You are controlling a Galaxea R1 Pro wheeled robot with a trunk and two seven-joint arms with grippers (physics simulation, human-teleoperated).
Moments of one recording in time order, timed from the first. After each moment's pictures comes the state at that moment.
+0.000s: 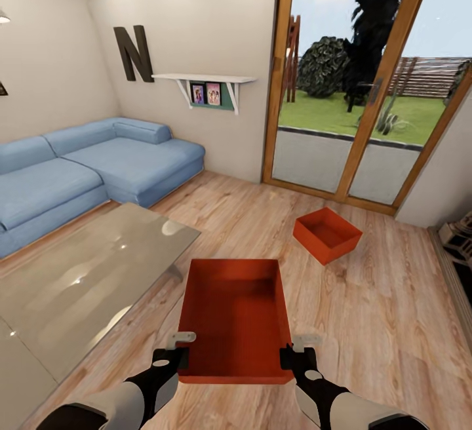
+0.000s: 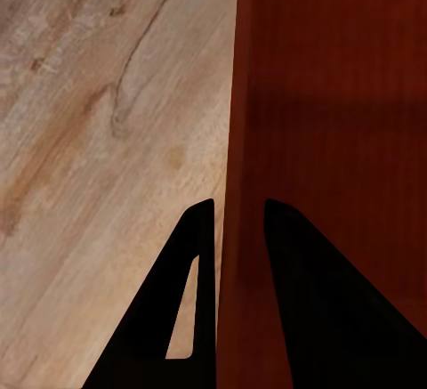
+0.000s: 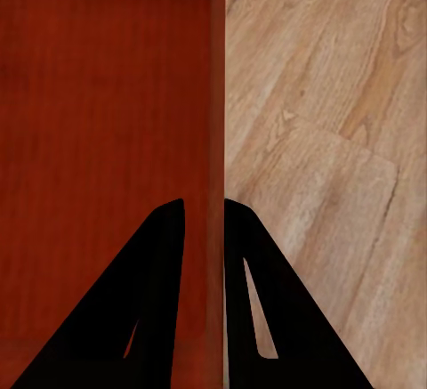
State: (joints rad) left arm -0.72 -0.12 -0.19 -0.01 0.18 -0.12 0.23; right arm -0.68 0.11 0.18 0.00 -0.11 -0.30 -0.16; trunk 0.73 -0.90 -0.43
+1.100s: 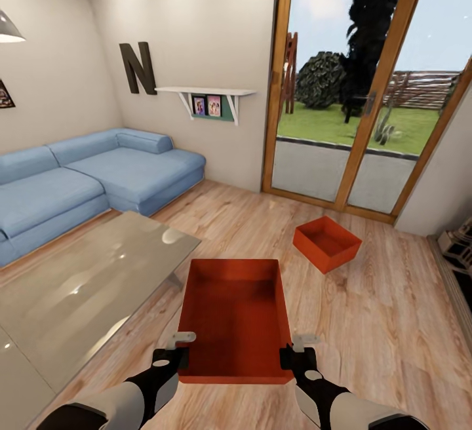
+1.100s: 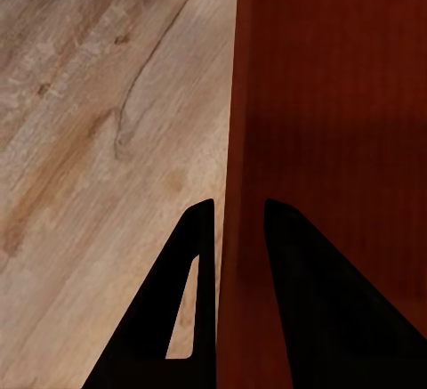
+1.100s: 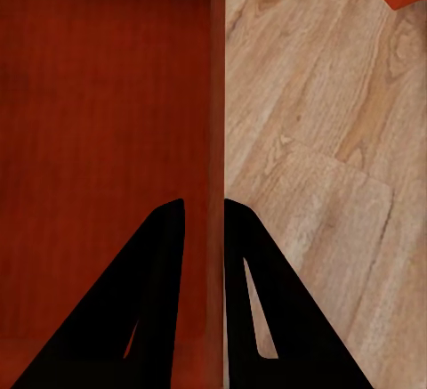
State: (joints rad) left arm -0.72 -0.12 -0.19 -0.01 0.18 -0.12 0.23; right arm -0.68 0.12 0.17 0.00 -0.11 -0.30 -0.16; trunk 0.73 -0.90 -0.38
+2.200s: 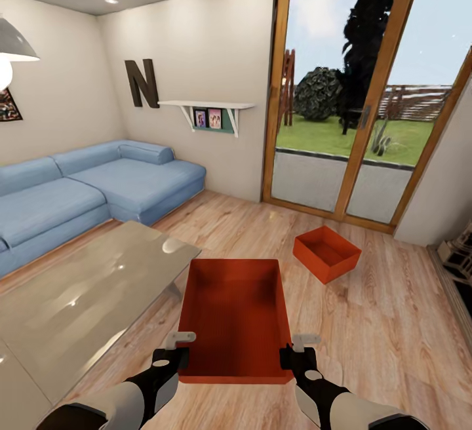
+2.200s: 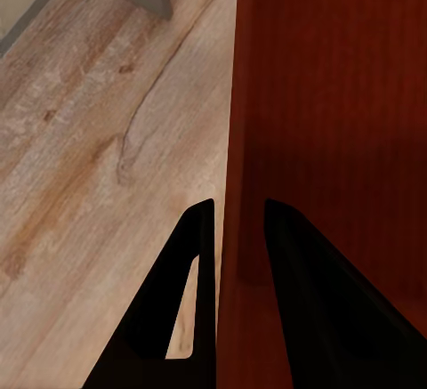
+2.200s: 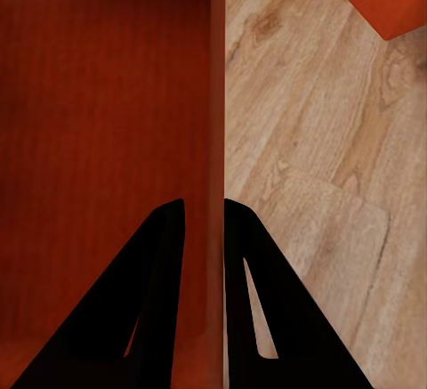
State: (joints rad) left arm -0.72 -0.12 -0.19 -0.01 0.18 -0.12 0.23; right arm -0.68 0.12 0.18 0.00 -0.11 -0.30 -0.16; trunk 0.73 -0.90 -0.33
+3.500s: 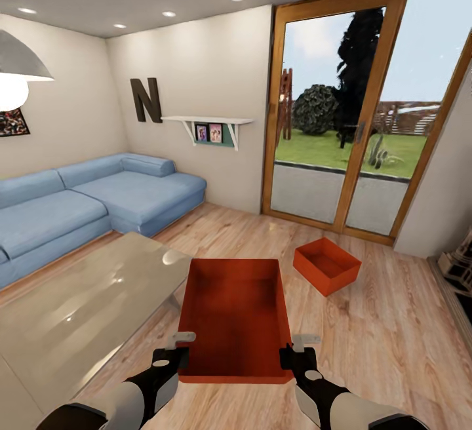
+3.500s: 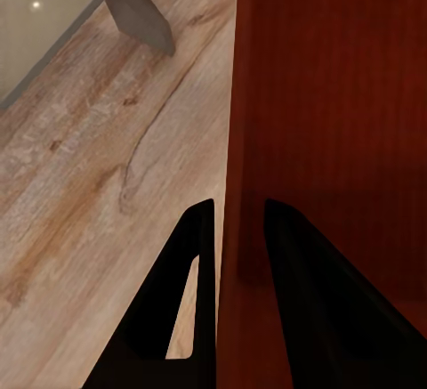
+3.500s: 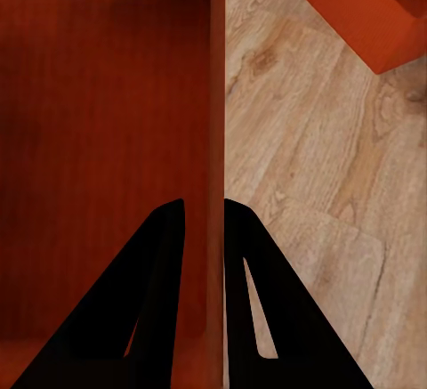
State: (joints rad) left arm -0.72 -0.12 -0.19 -0.01 0.18 -0.12 0.23; right arm -0.68 0.11 0.18 0.00 -0.11 -0.30 -0.16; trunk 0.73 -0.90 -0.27
